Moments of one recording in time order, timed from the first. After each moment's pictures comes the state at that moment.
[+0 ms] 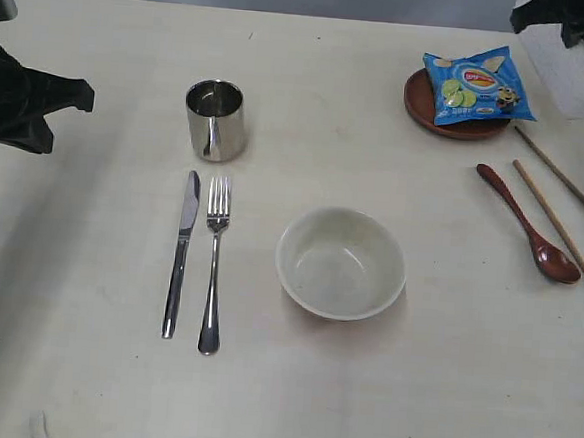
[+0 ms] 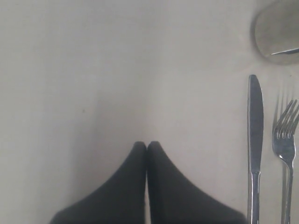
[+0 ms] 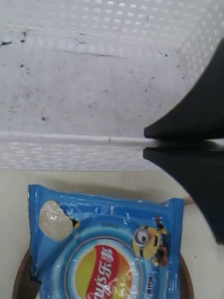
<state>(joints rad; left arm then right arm) -0.15 1.50 -0.86 -0.19 0.66 -0.09 0.06 2.21 -1.93 -0.34 1.02 -0.10</state>
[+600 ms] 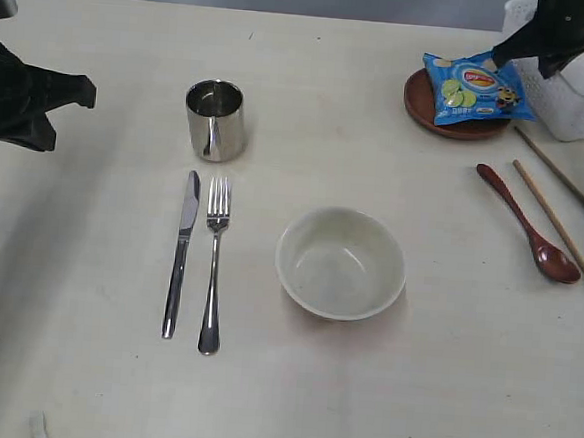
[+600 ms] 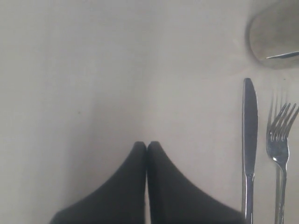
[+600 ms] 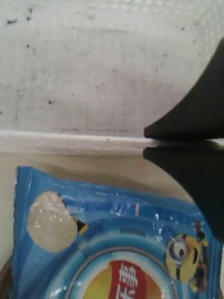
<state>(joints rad) -0.15 1.50 -0.87 -0.21 0.66 -0.09 0.06 2.39 -2.07 -0.30 1.05 -0.21</state>
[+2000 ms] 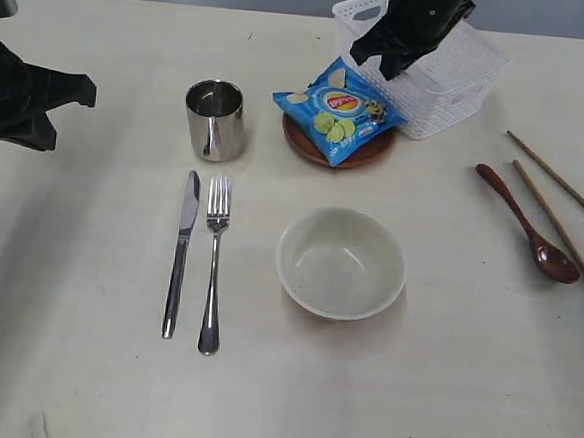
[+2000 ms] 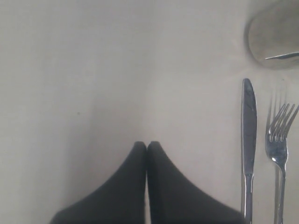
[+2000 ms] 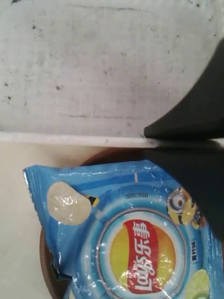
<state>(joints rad) -0.15 1.50 -0.87 -0.21 0.66 -0.09 0.31 2.36 -2.07 0.08 1.07 -0.41</state>
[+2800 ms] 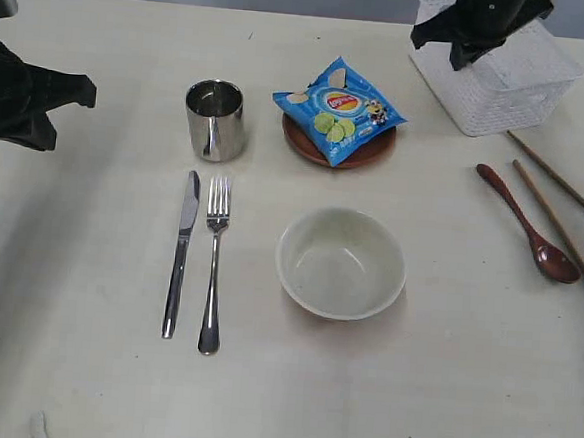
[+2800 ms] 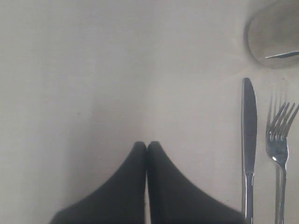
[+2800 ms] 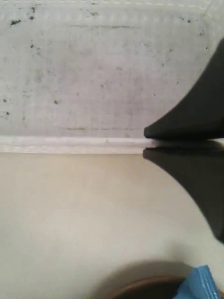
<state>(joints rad) -0.15 1.50 -0.87 -0.21 0.66 -0.08 0.19 2.36 -2.07 -0.07 1.04 -0.17</state>
